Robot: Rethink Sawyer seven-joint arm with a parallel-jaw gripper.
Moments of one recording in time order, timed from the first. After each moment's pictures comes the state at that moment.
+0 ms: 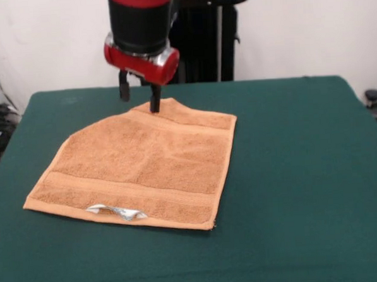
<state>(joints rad) -0.10 -0.52 -0.37 1.58 0.24 0.68 1.74</state>
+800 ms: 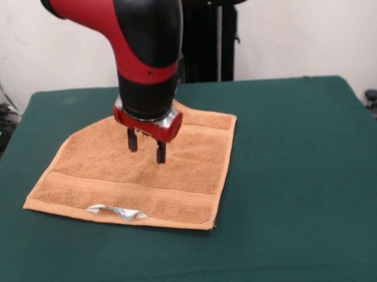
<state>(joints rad) -0.11 -0.32 -0.33 1.48 0.31 0.58 1.74</state>
